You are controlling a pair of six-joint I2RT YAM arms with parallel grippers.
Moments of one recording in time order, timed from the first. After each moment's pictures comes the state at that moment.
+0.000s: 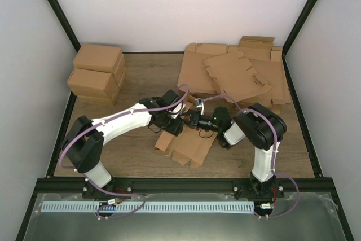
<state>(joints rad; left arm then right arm) -0.80 1.64 1.15 -0.72 0.12 -0.27 0.60 1.90 0.49 1.37 -0.69 1.26</state>
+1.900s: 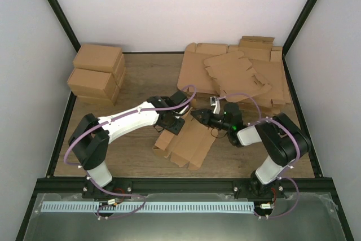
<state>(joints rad) -0.86 1.71 1.26 -0.85 -0.06 -0.30 0.46 1.64 0.41 0.93 -0.61 0.98</state>
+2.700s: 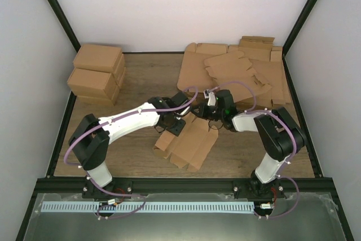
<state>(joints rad) -0.87 1.71 1.26 -0.85 -0.06 -0.29 0.44 1.70 0.68 0.46 -0.58 0.71</state>
